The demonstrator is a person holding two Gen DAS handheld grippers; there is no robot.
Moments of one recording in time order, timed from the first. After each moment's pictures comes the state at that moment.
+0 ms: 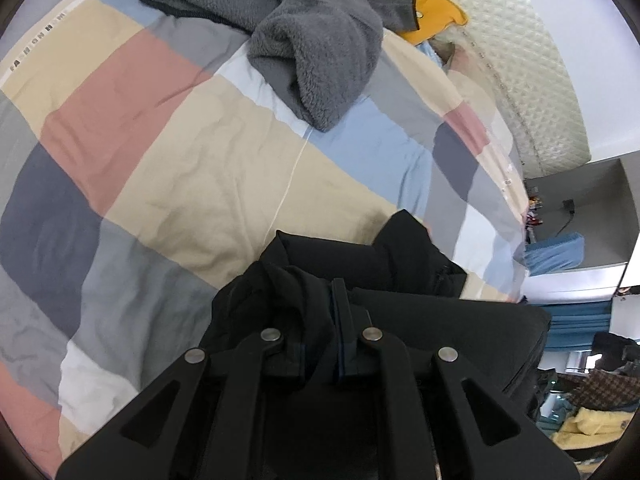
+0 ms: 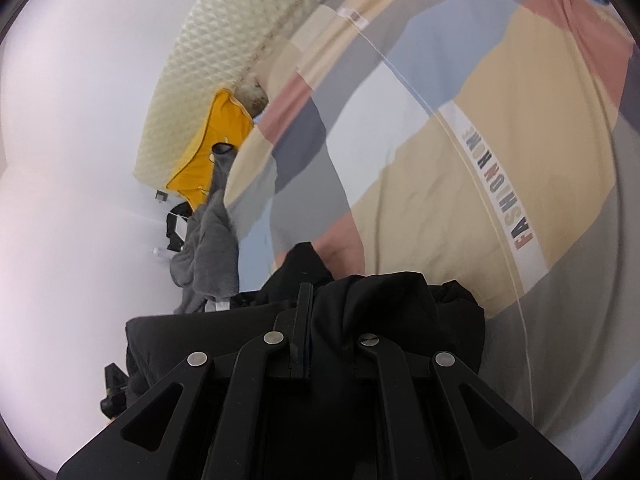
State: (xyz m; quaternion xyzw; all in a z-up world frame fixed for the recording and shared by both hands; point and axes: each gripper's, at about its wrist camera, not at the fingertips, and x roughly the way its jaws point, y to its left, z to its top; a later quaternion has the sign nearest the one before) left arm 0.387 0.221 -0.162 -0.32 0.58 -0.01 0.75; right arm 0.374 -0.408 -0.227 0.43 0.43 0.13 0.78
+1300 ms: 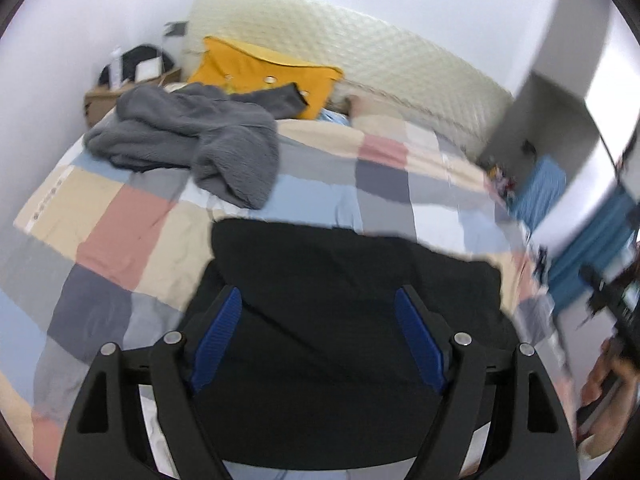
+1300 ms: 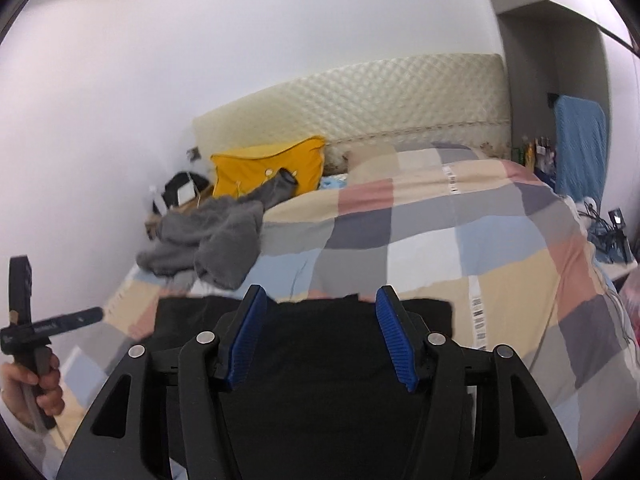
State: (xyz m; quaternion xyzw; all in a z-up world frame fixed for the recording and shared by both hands) left arm 0.249 0.114 -0.068 -0.11 0.39 -0.07 0.91; right arm 0.236 -0.262 -0.055 0.10 0.28 0.12 0.95
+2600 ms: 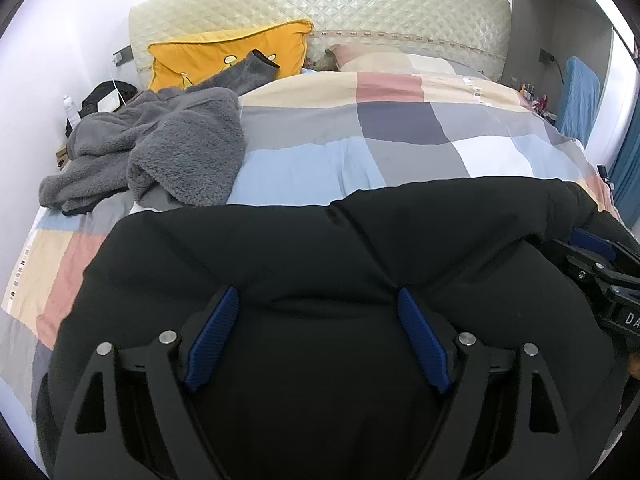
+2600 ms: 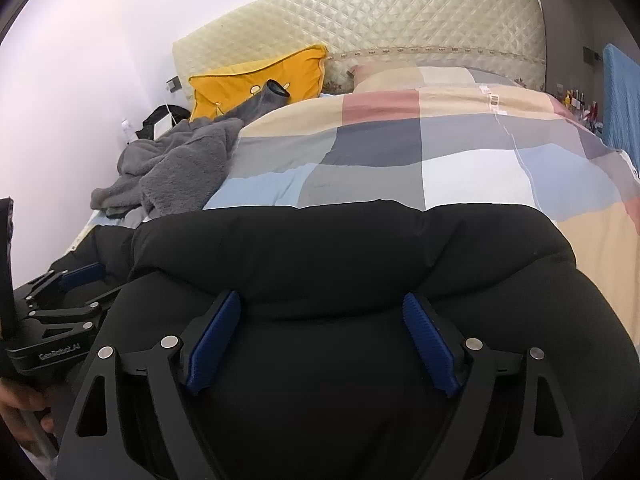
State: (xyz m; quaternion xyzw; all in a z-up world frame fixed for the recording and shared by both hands) left arm 0.377 0.029 -0.200 0.03 0.41 -0.05 0.91; right arm 0.385 -0.206 -0.236 0.07 0.37 0.13 0.92
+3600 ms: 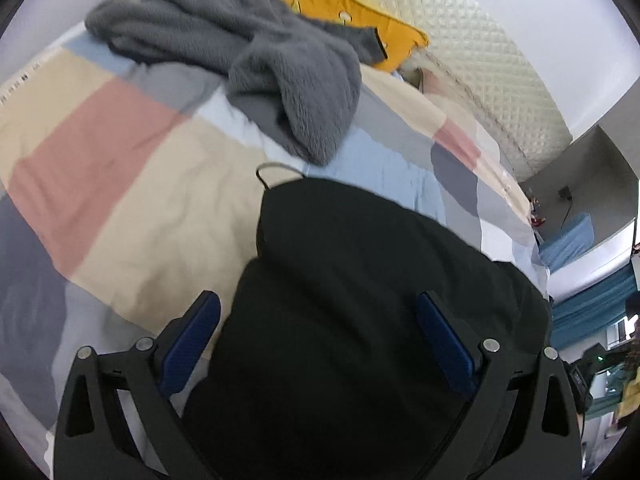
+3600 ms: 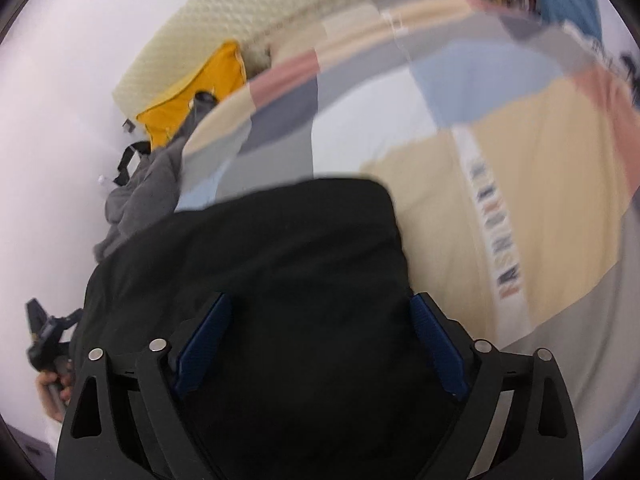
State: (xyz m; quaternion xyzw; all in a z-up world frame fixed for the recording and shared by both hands) left arm 0.379 0.210 -0.220 -0.26 0.47 -0.04 0.84; right arm 0.383 -0.366 -0.266 0.25 0.46 0.12 0.85
